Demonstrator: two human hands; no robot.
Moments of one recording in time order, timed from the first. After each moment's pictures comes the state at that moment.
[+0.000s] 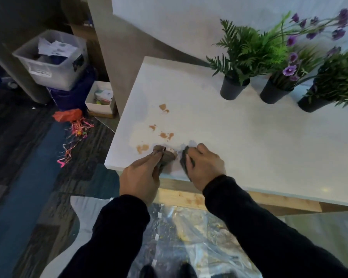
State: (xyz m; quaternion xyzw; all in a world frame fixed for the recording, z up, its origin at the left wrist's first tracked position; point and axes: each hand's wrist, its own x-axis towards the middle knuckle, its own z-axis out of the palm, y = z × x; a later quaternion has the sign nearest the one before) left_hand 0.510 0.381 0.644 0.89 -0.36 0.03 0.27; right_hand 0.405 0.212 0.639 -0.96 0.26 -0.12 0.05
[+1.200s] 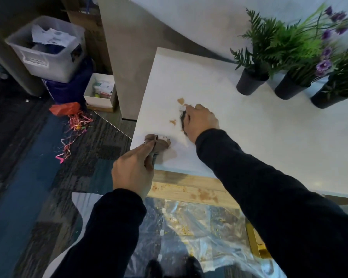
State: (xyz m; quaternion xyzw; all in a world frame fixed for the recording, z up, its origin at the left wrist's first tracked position) left_hand 0.569 0.432 0.636 0.88 -0.32 0.04 0.34; right_hand 0.544 0.206 0.653 -0.94 0.32 -0.04 0.05
